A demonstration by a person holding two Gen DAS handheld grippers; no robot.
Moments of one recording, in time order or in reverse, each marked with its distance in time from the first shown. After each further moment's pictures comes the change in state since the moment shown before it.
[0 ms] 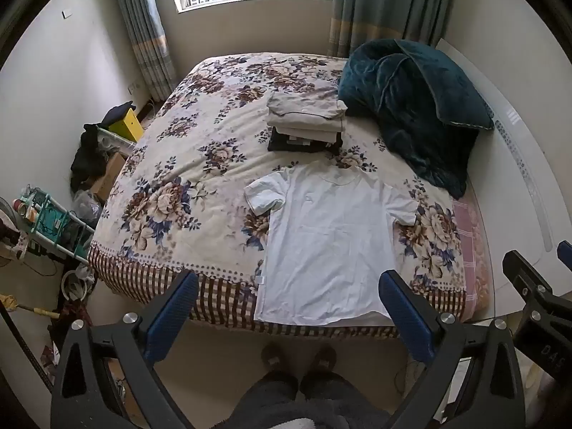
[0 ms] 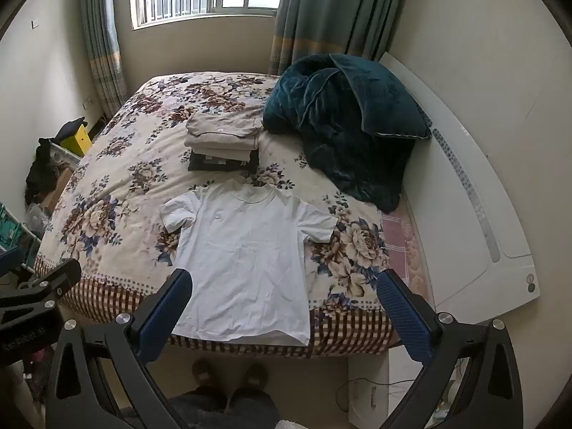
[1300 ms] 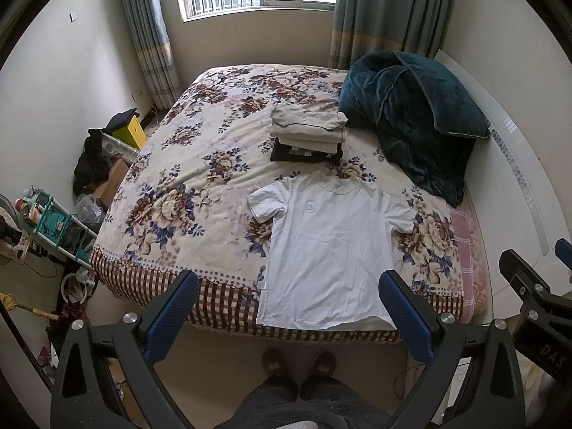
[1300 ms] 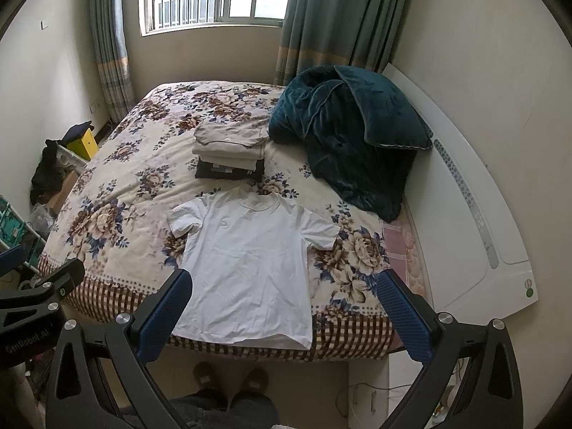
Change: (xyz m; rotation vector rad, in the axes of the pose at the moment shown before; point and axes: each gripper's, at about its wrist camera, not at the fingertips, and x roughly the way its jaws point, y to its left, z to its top) left arm -0.019 0.000 0.004 -0.009 -0.033 -0.011; right arm -0.037 0.005 0.009 -0.003 -0.030 0.011
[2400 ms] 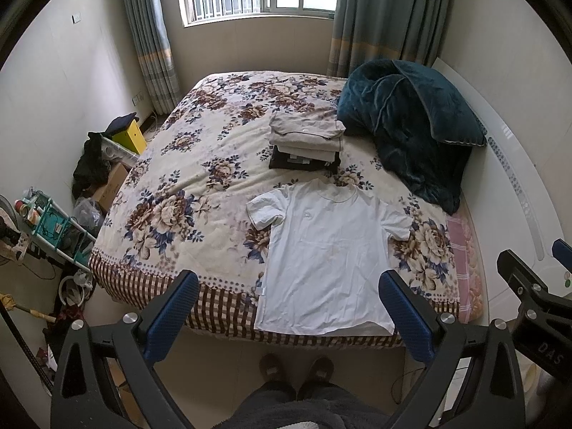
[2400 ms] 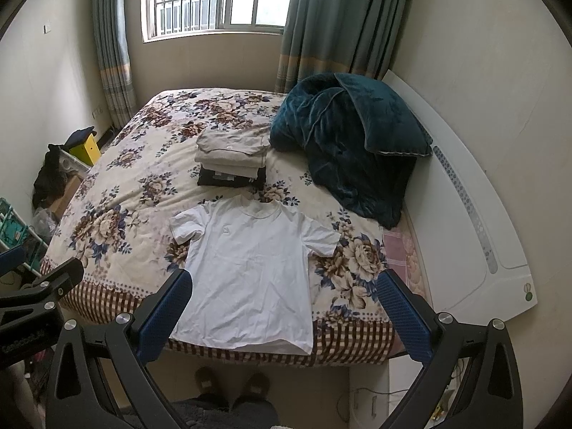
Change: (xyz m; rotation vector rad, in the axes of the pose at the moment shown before) left arm -0.012 -0.001 0.012 -0.008 -0.022 -0.013; right arm -0.005 -0.005 0.009 0.003 -0.031 0.005
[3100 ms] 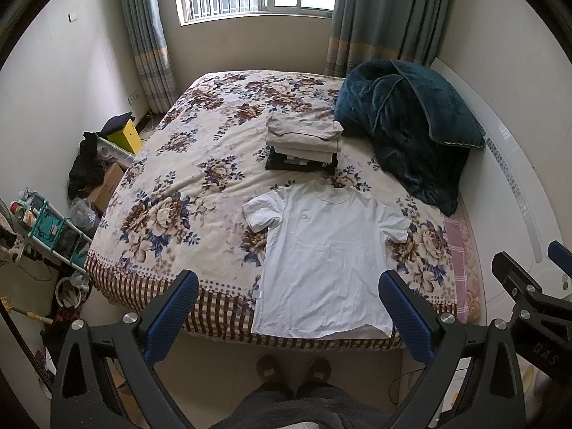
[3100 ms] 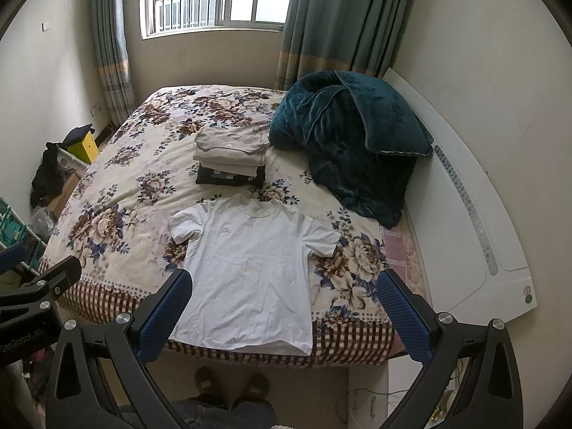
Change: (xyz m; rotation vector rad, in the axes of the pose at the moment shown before) left arm 0.006 -0.002 0.002 -0.007 -0.005 -0.011; right arm 0.008 0.003 0.004 -0.004 0.007 -0.006
